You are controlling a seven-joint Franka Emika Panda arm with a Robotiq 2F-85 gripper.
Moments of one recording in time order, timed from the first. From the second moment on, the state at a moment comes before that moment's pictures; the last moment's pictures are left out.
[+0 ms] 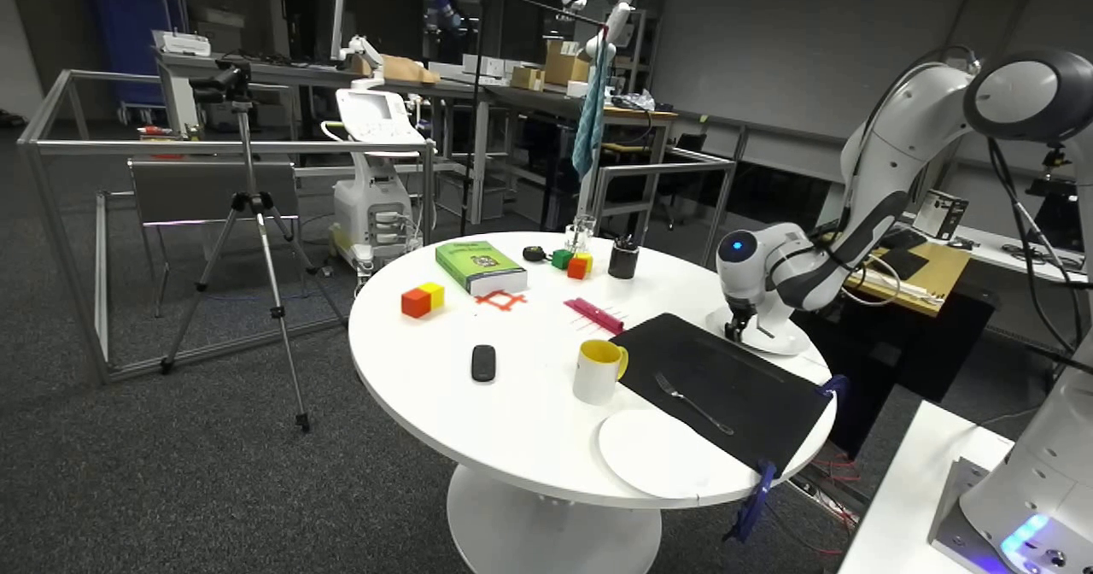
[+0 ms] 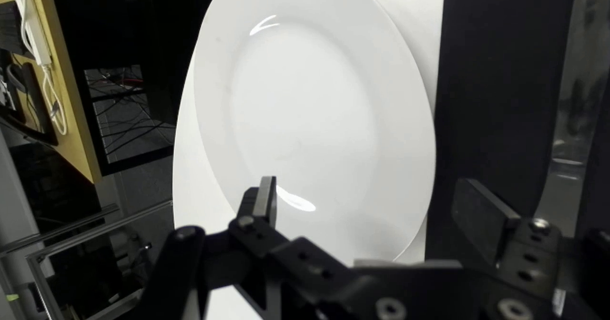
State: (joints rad) arm -0.07 0.47 -0.06 -2.22 -1.25 2.40 0.96
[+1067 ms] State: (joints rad) arm -0.08 0.54 -0.08 -2.17 -1.25 2.40 0.92
